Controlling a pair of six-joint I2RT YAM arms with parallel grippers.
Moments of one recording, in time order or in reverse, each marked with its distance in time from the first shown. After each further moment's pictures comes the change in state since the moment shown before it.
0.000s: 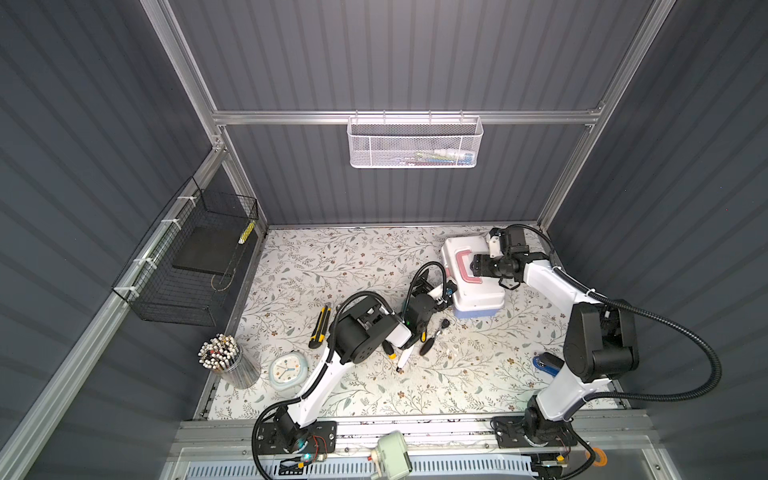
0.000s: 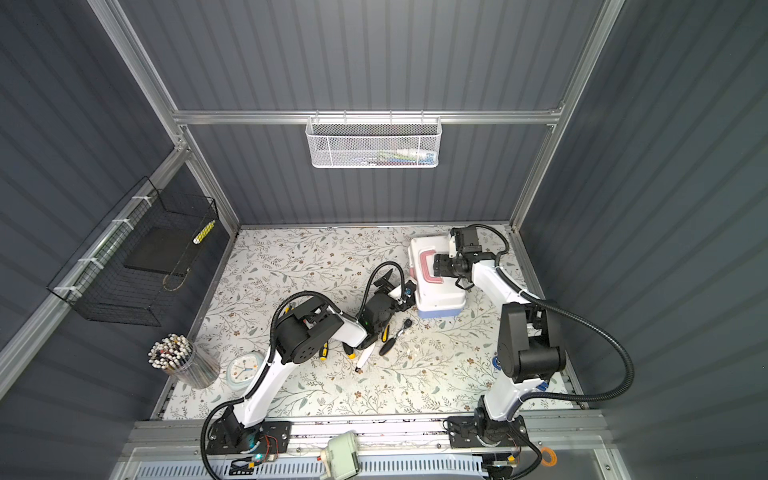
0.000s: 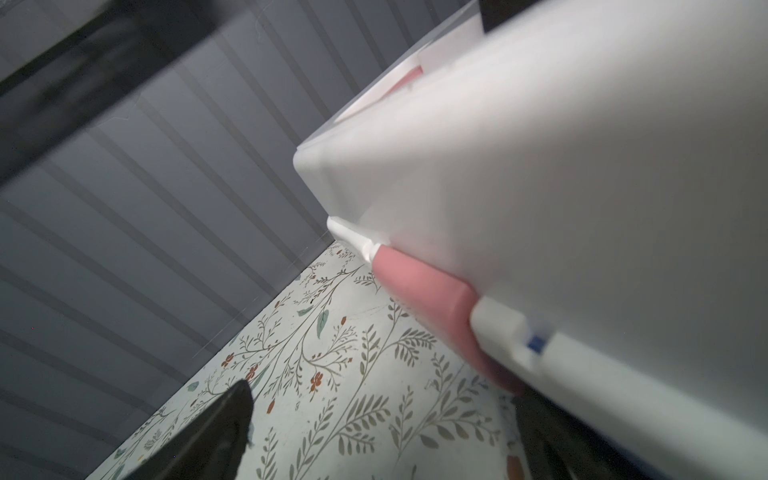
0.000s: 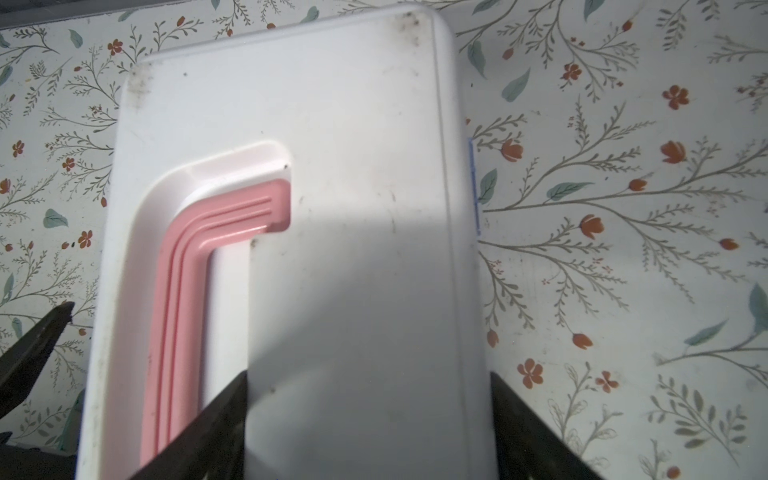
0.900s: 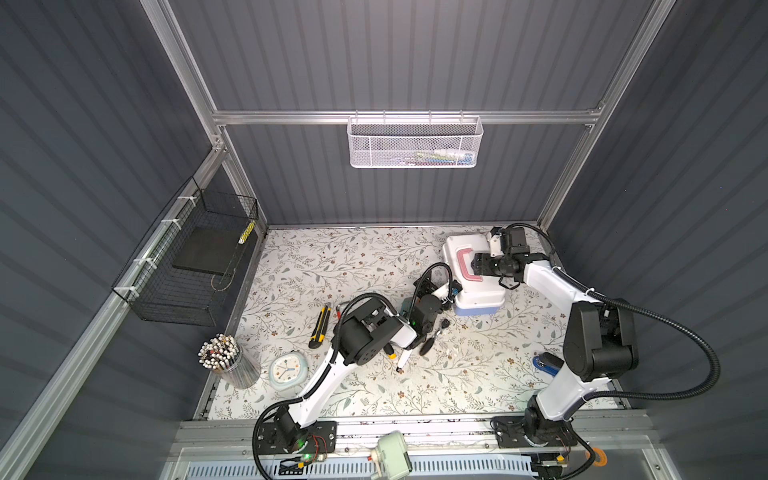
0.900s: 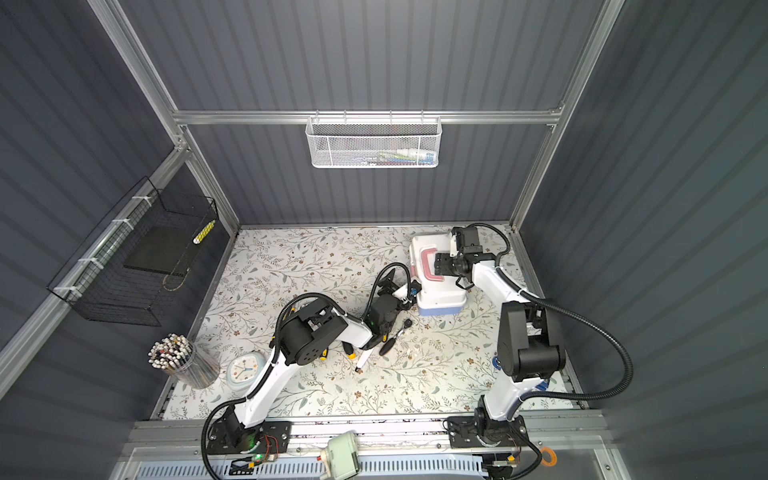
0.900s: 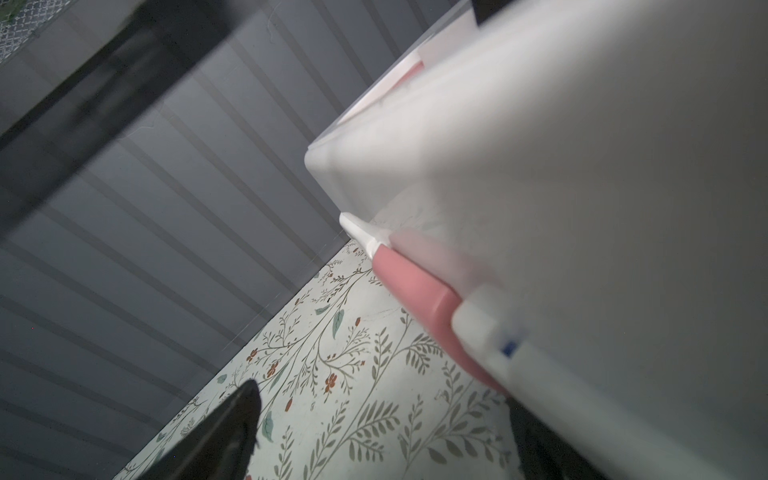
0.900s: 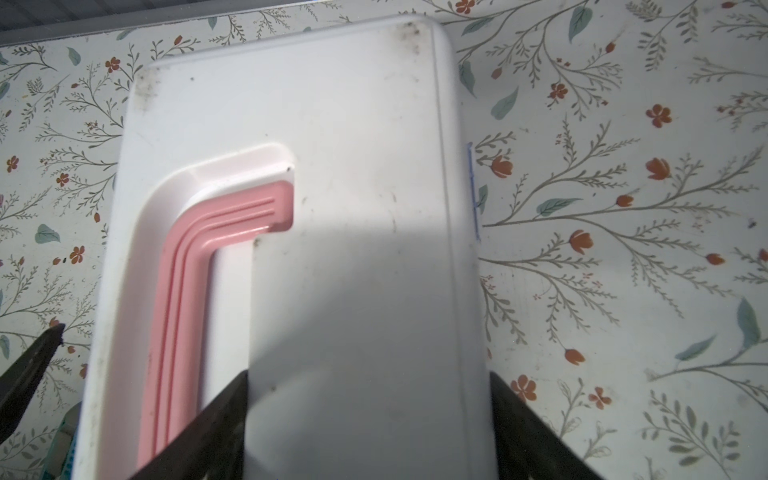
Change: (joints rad) left arm -0.026 0.025 0.056 -0.023 -0.107 0.057; right arm -0.006 0.005 -0.012 0.039 0.008 -0.006
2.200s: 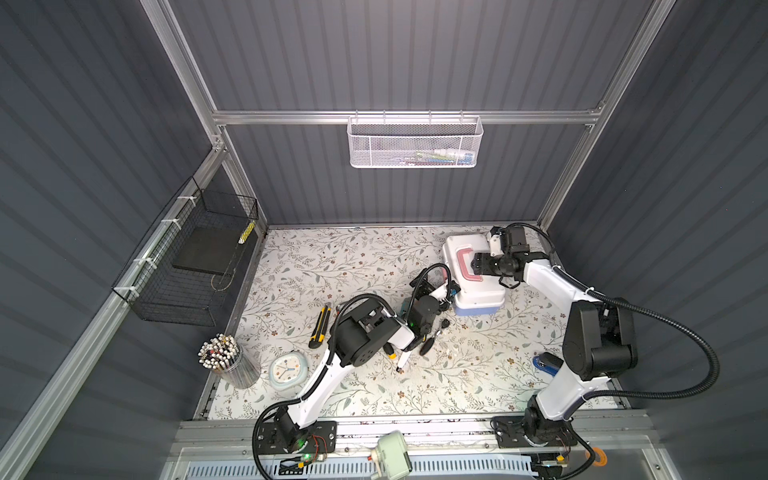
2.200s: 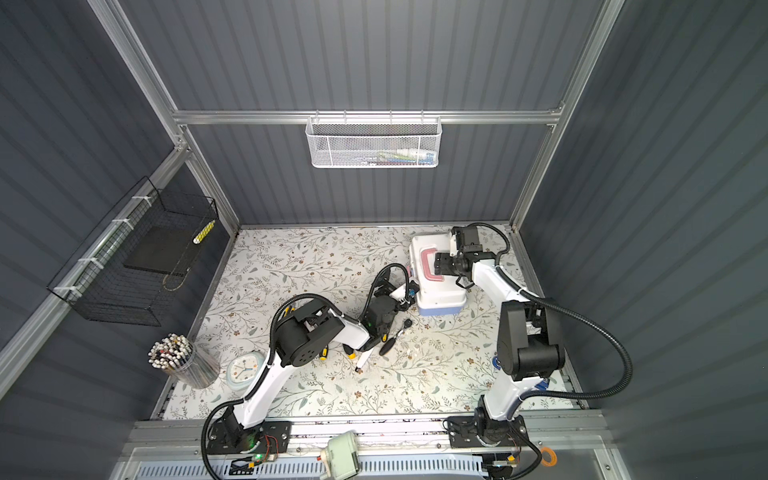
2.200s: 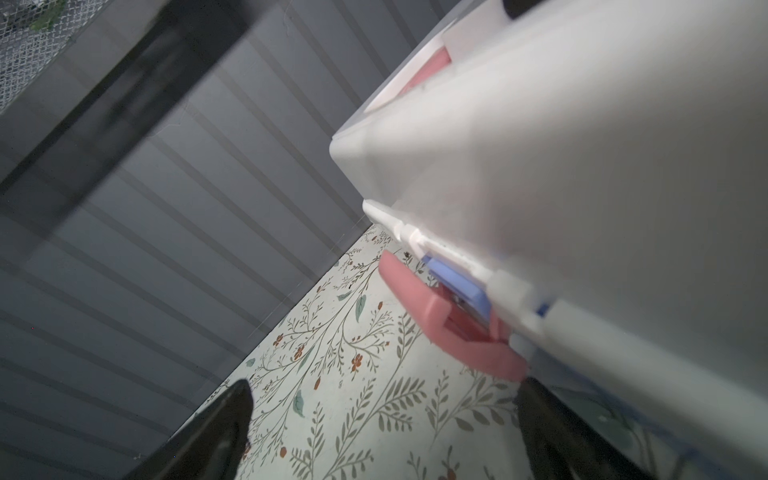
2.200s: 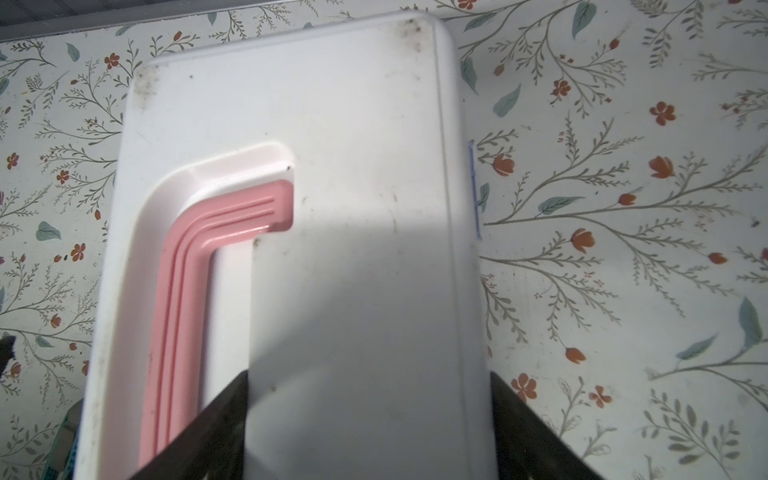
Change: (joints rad) left arm -0.004 -0.058 -0.069 0.000 -0.048 0.030; right arm 0.000 0.006 0.019 -0.020 -0.009 0.000
